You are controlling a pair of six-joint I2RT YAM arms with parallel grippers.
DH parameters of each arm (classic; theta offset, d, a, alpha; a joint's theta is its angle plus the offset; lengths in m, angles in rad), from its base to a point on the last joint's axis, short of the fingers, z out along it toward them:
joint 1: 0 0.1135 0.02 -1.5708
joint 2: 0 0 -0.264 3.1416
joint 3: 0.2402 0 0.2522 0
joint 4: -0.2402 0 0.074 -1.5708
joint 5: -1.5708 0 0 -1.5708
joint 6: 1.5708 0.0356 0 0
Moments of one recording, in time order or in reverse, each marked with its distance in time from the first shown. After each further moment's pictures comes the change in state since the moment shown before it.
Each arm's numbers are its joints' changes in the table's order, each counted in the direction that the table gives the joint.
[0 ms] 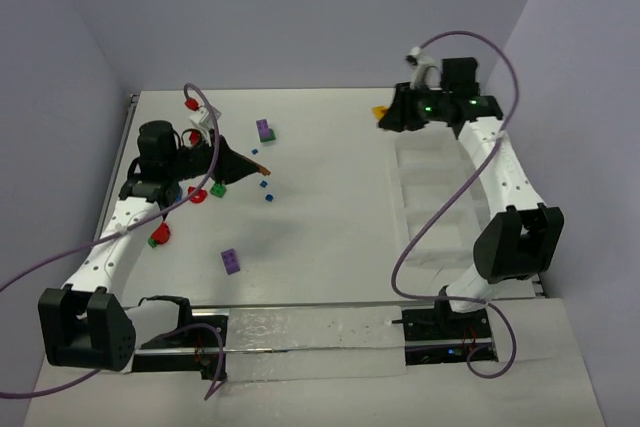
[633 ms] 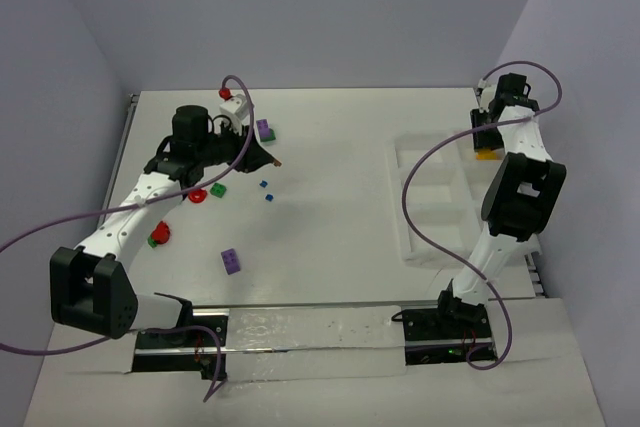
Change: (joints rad) left arm -0.162 0.174 0.157 -0.099 0.296 0.143; right arm -0.386 0.349 0.102 -0.085 -0.635 -0.310
